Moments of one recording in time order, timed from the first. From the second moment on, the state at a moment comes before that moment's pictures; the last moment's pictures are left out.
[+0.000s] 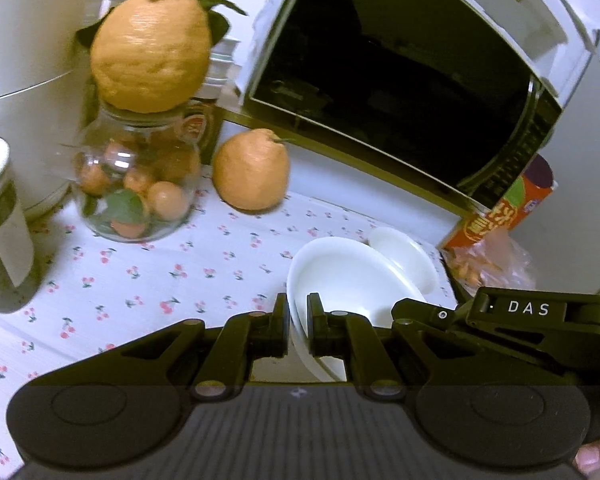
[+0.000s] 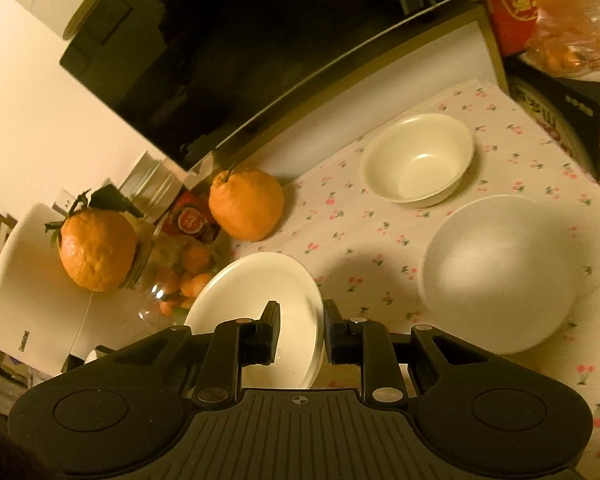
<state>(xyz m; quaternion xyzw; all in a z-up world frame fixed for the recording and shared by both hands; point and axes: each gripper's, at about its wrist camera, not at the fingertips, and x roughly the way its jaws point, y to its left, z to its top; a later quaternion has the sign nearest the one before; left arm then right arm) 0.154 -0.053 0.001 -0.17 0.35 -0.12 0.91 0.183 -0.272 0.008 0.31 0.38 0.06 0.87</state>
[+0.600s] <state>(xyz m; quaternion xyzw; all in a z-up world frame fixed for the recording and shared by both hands) 0.149 -0.120 0.000 -0.15 0.37 -0.16 0.90 0.153 -0.342 0.016 0.33 0.35 0.01 0.87</state>
